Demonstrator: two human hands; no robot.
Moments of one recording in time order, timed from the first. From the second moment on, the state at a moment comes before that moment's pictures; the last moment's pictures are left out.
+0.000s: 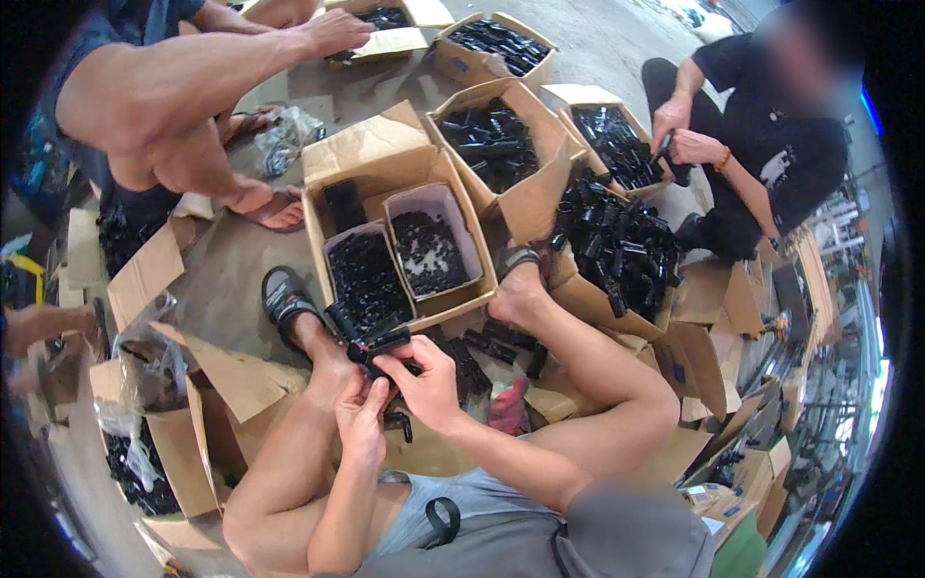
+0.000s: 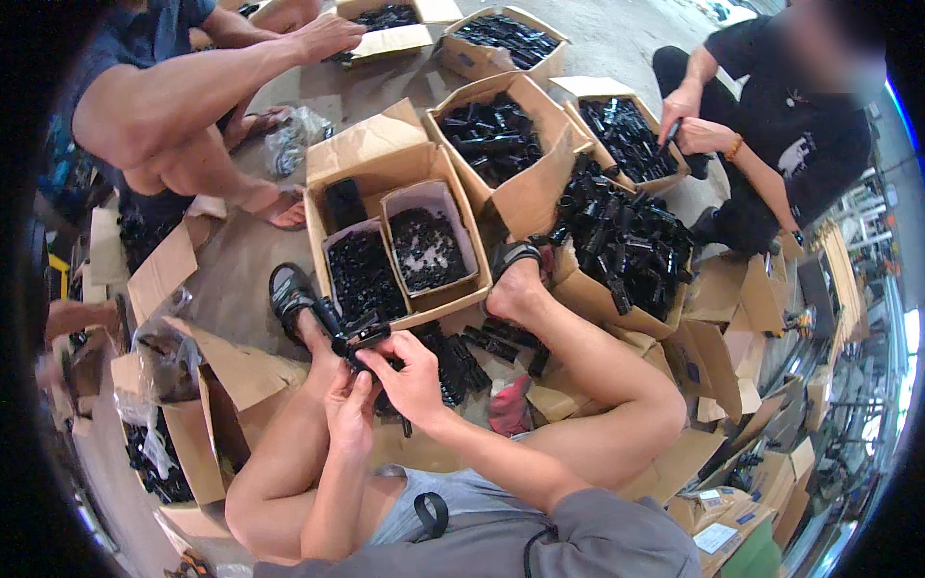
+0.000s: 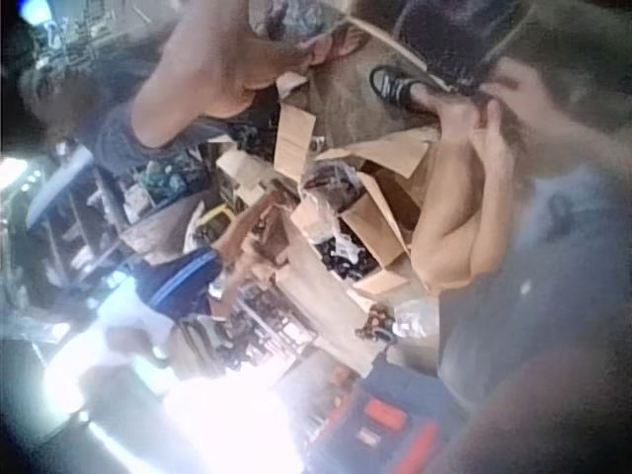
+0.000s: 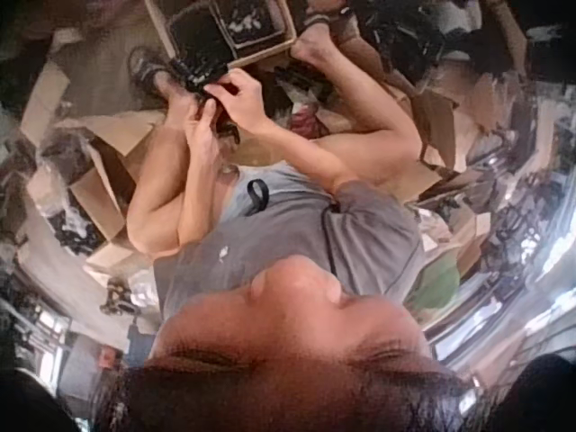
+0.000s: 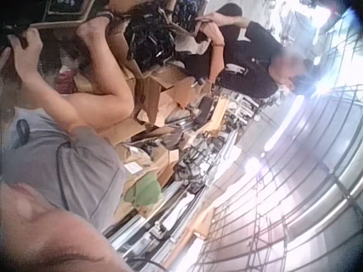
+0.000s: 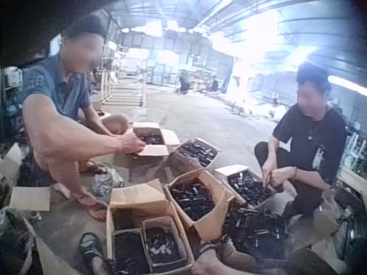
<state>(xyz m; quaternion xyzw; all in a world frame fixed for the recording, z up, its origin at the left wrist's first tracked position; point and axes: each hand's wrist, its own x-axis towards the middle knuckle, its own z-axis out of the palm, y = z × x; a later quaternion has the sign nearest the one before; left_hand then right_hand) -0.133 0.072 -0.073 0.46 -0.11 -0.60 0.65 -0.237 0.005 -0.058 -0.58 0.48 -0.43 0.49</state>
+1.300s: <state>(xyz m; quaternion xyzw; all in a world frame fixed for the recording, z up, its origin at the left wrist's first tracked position) -0.136 0.074 -0.090 0.46 -0.13 -0.60 0.64 -0.235 0.013 -0.077 -0.32 0.44 -0.47 0.69</state>
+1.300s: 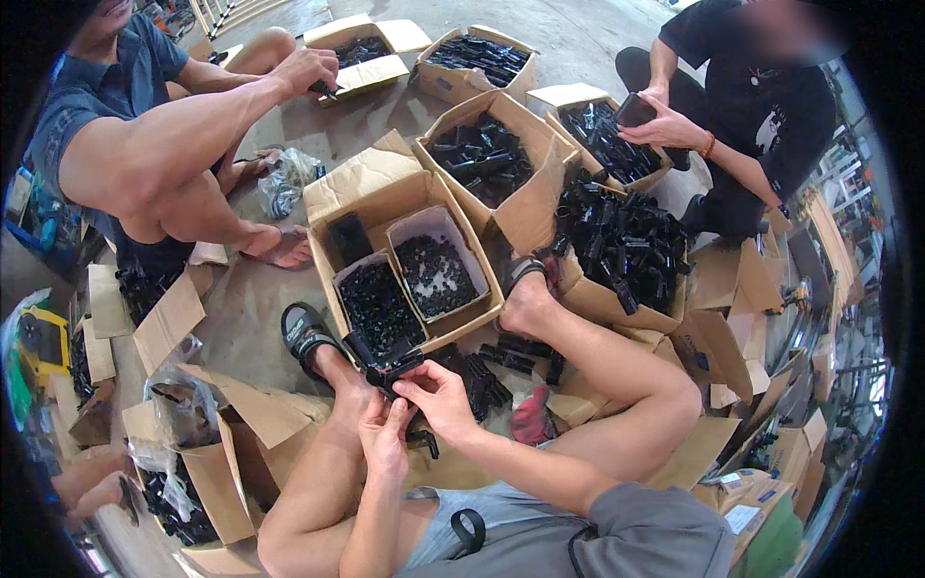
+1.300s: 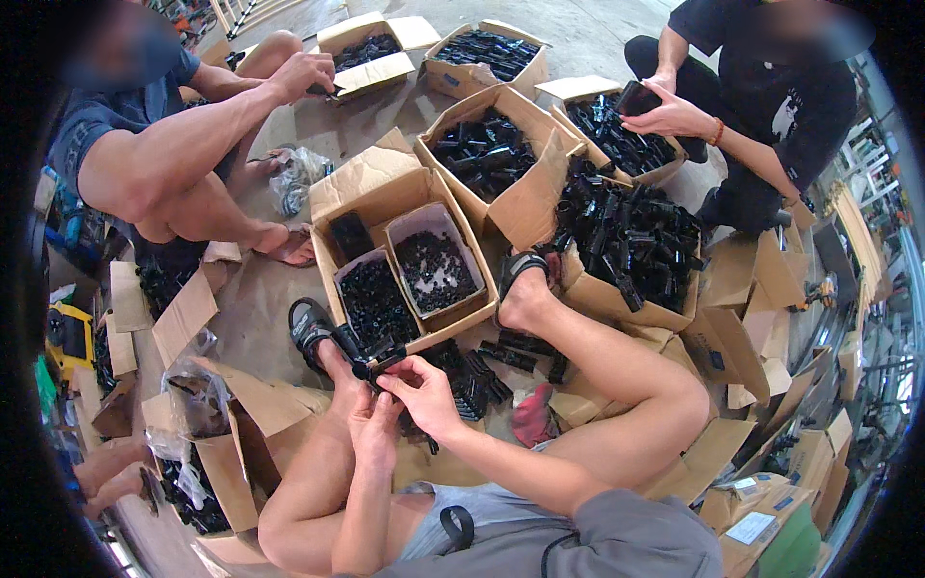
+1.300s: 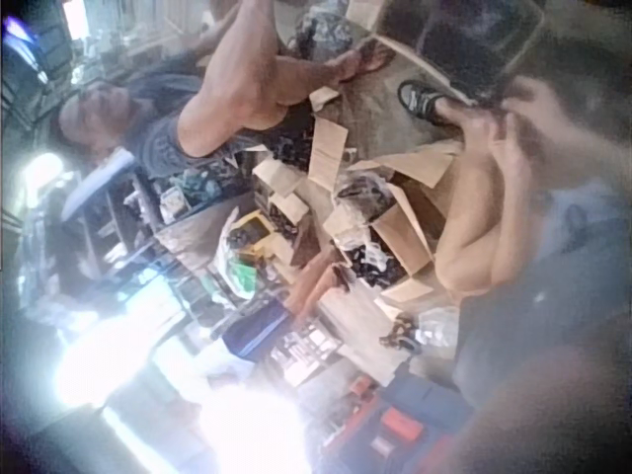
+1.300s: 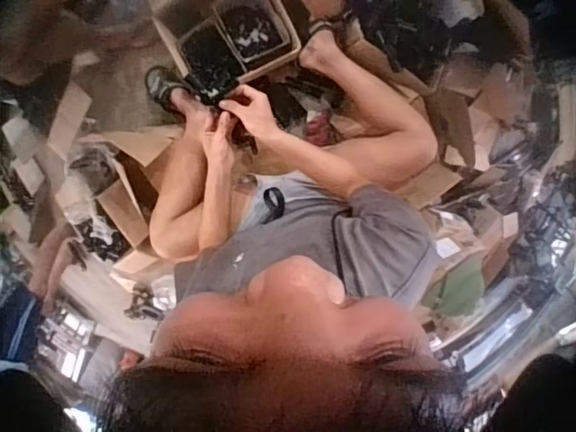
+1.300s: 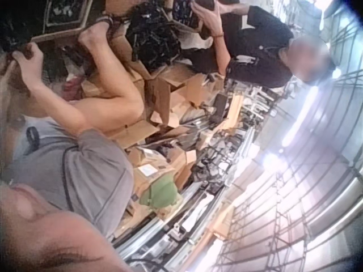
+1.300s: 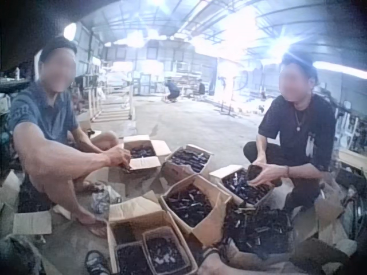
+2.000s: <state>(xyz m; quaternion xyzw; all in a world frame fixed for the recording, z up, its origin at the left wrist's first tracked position) -0.164 0.051 -0.070 0.47 -0.16 -0.63 0.60 -0.270 -0.003 -0.056 -0.41 0.50 -0.50 0.57</state>
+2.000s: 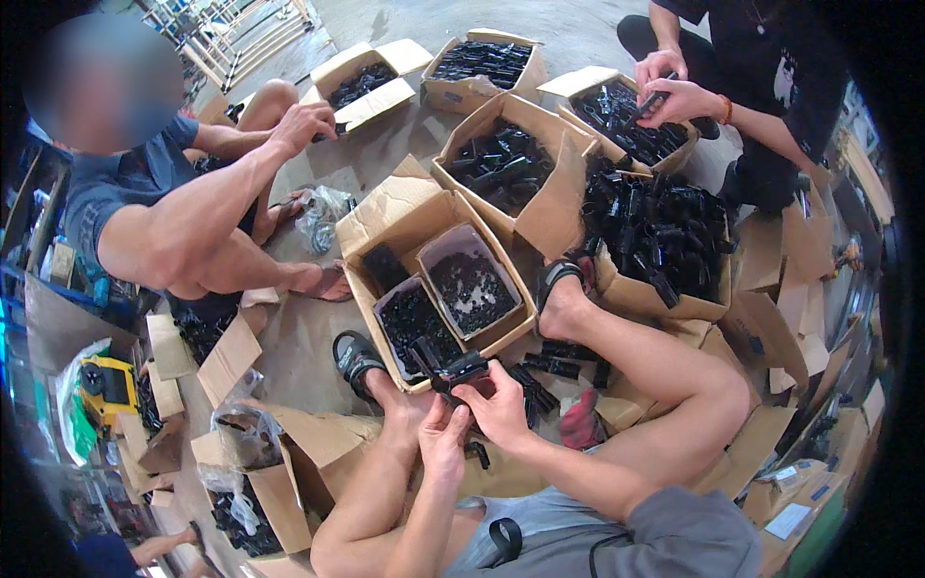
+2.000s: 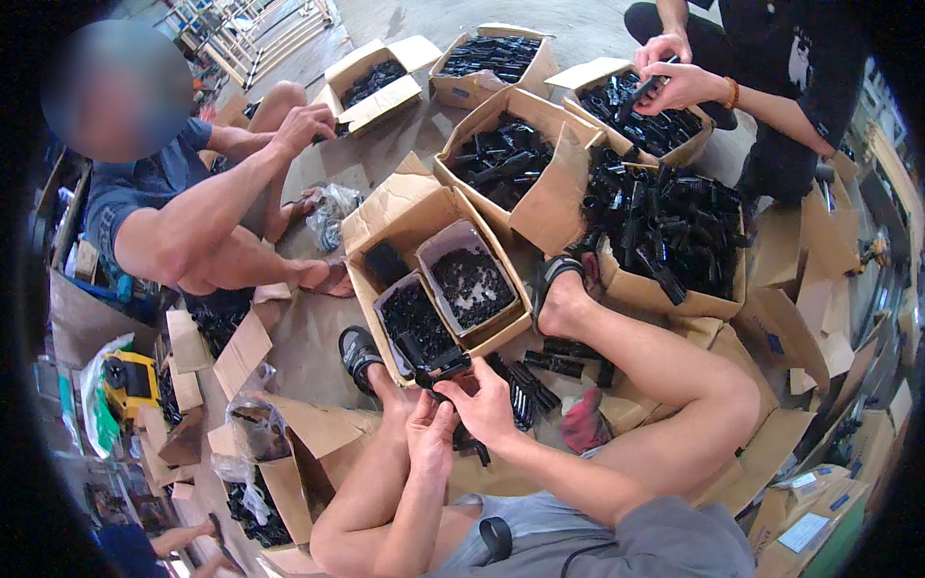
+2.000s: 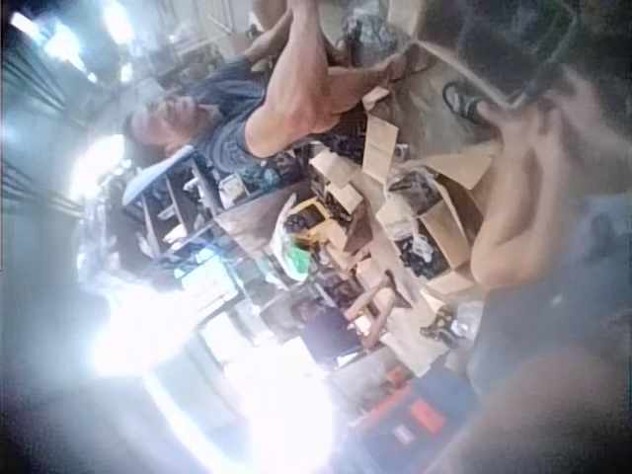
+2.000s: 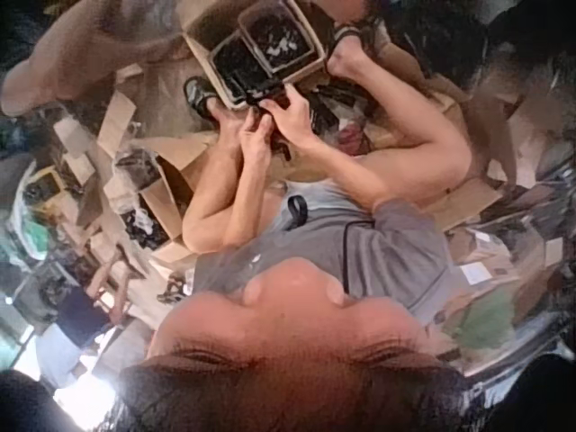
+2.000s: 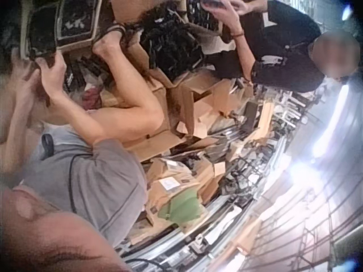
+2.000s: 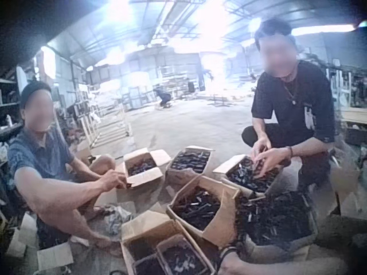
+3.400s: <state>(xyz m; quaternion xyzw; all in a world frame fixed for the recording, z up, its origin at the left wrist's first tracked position) -0.137 0.139 -0.139 0.68 -0.71 -0.19 0.03 -0.317 0.019 -0.138 -0.86 0.44 -0.08 0.25</state>
